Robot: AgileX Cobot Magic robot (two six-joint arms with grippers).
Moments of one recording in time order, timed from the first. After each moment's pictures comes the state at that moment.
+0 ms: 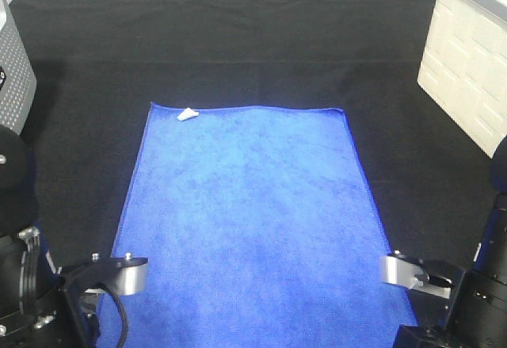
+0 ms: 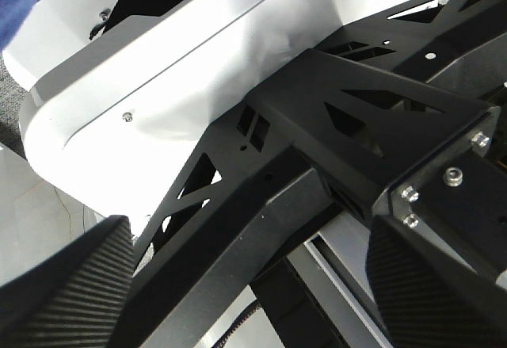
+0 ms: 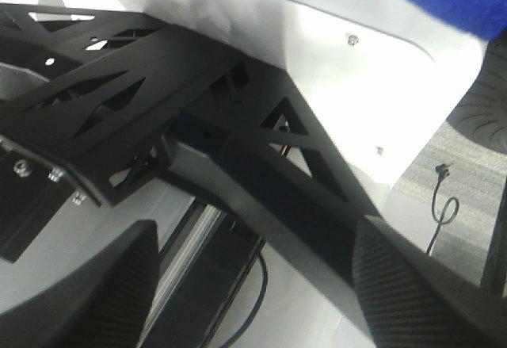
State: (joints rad) left arm -0.62 1.69 -0.64 -0.70 0.98 0.31; right arm 0.27 1.78 -0.51 0.63 1.05 -0.38
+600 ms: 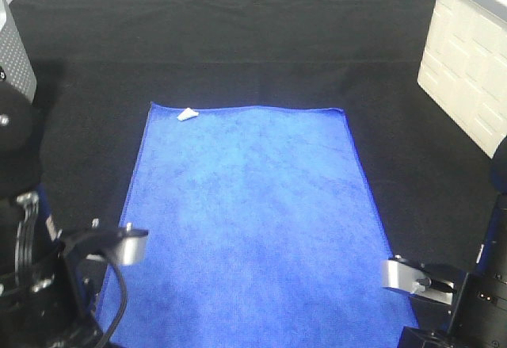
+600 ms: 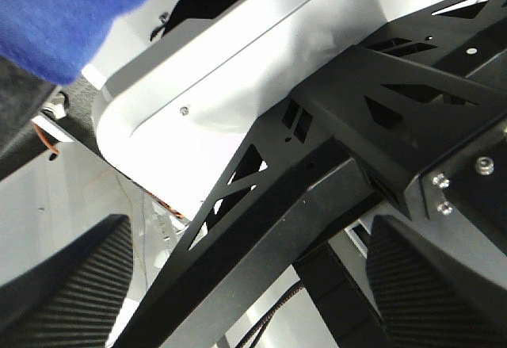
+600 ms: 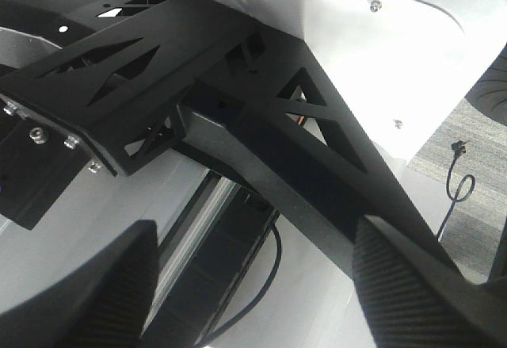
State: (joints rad) left arm -0.62 1.66 -0.76 -0.52 1.09 0.20; right arm 0.27 1.77 -0.51 0.64 1.10 -0.38
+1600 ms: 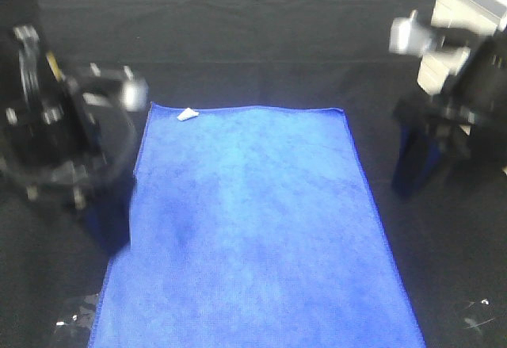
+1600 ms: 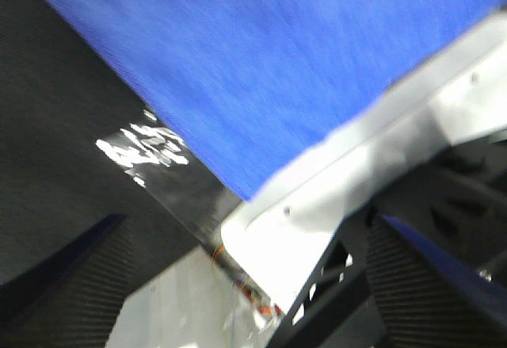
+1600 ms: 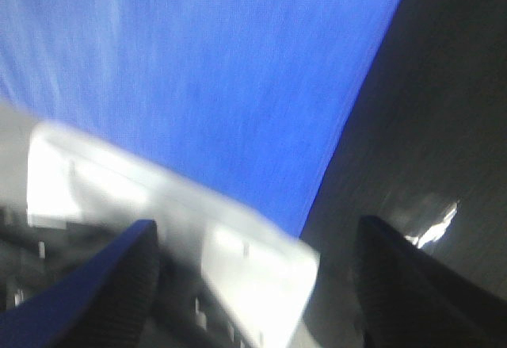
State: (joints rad) left arm -0.46 1.66 -1.17 -0.26 1.21 0.13; right arm 0.22 1.52 -1.09 0.34 1.19 -0.15
